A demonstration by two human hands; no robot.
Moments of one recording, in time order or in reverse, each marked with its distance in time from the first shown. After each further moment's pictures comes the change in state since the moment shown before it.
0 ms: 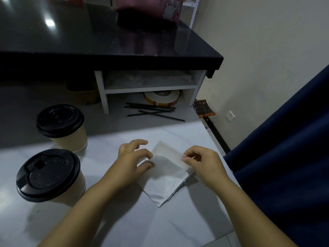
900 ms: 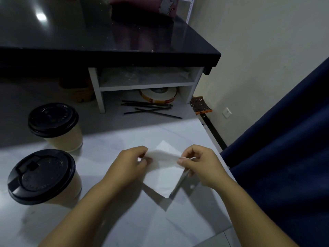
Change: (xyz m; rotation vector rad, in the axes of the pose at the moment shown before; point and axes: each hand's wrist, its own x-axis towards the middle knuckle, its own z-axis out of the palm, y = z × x) left_hand 0.007 0.004 0.008 -0.017 0.036 -0.076; right_hand -0.005 -0.006 -0.003 0.253 -0.124 0.081
